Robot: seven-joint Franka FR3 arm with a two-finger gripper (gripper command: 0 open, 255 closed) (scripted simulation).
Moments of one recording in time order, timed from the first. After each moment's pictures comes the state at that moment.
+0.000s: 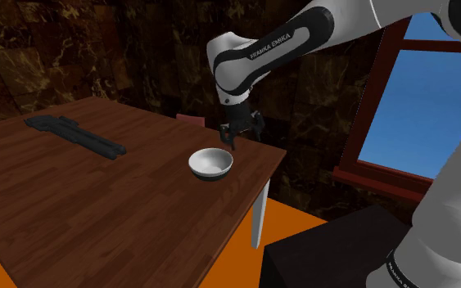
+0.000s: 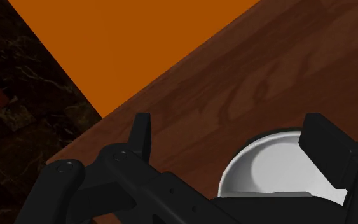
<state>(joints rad) 0.11 0.09 0.42 -2.00 -0.19 1.86 0.61</state>
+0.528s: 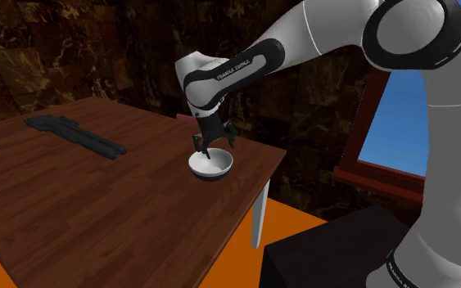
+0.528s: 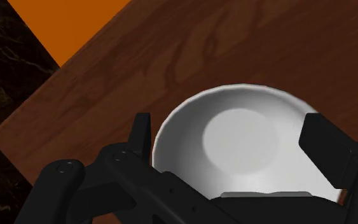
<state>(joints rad) 0.23 0.43 0.42 -1.68 -0.33 1.83 0.75</state>
